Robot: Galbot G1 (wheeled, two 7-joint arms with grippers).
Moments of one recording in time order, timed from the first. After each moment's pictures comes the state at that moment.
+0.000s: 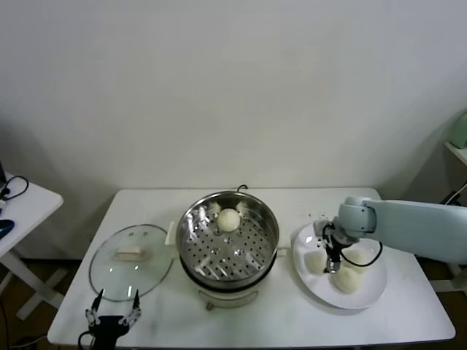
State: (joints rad) left arm 1.77 -1.55 -0.75 -1.95 0.07 -0.06 0.03; right arm 0.45 0.76 -1.64 1.43 0.48 -0.47 -0.68
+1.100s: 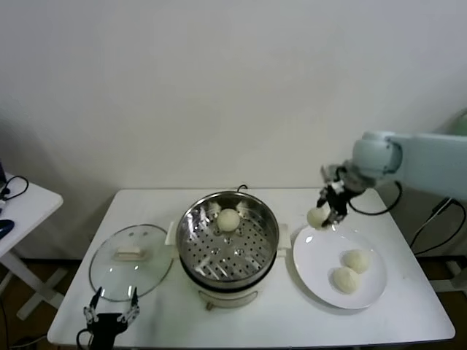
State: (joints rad) left arm 1.77 -1.54 -0.75 -1.96 0.07 -0.05 0.03; right arm 1.10 0.79 -1.88 1.59 0.73 -0.36 -0.89
